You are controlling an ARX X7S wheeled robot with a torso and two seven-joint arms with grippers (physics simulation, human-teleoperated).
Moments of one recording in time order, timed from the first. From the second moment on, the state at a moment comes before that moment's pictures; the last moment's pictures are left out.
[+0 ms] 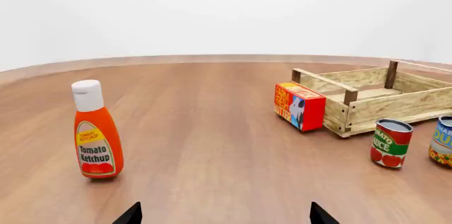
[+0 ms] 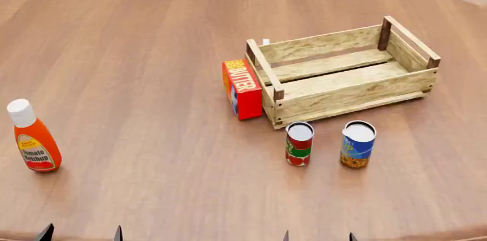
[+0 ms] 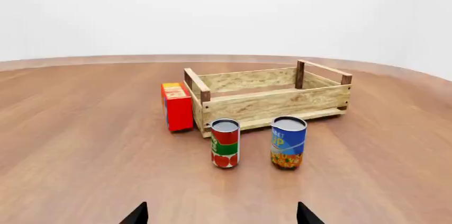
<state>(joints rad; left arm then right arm) 0.00 0.00 0.00 0.00 0.00 0.00 0.00 0.00 0.00 0.00 0.00 0.00 0.00 0.00</state>
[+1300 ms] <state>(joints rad) -0.01 -0.10 0.12 0.01 -0.08 -0.02 -0.12 -0.01 0.11 -0.16 -0.01 0.07 0.01 0.11</state>
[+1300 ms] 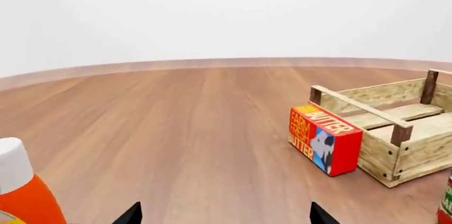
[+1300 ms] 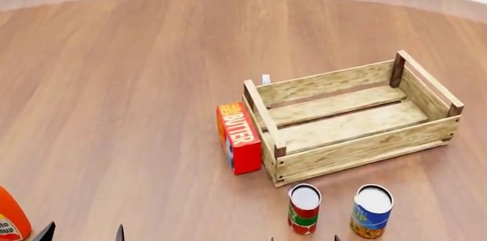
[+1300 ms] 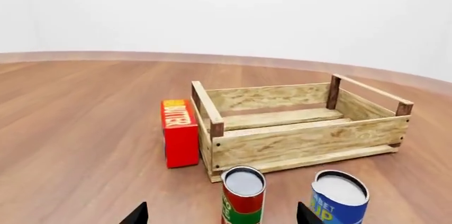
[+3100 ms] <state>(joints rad) 0.00 -0.07 0.09 0.01 -0.03 -0.02 -0.10 0.13 0.07 -0.09 -0.25 -0.06 0.32 0.12</state>
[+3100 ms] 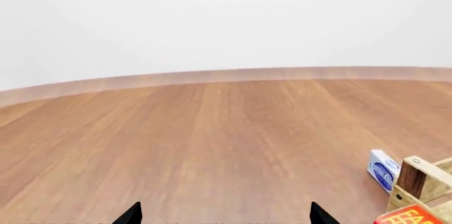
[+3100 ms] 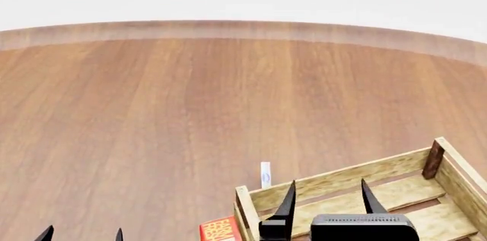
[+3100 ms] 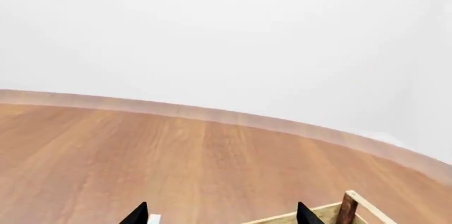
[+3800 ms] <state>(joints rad) -0.01 -0.10 0.13 0.01 -0.05 -0.03 -0.15 -0.41 0.13 -0.15 -0.65 -0.04 0.12 0.19</state>
